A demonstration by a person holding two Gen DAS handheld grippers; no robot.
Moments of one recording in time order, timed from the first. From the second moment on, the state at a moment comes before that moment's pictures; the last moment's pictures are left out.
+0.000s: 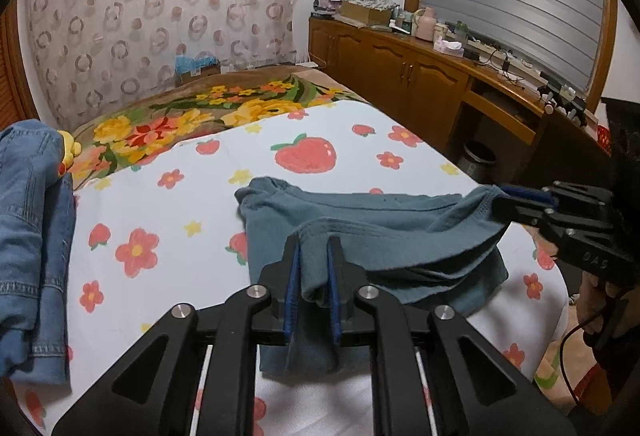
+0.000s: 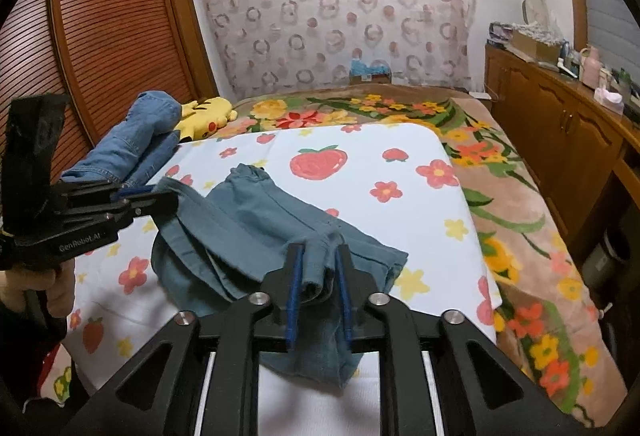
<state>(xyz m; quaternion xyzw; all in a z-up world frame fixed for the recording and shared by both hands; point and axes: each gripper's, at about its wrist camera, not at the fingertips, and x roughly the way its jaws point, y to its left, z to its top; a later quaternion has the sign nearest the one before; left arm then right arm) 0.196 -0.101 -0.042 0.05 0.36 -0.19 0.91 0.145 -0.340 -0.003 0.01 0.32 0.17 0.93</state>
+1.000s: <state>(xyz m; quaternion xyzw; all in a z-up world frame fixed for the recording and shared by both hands) 0.188 -0.092 -0.075 0.06 0.39 -0.20 0.90 0.184 -0.328 -0.017 -0.06 0.37 0.14 0.92</state>
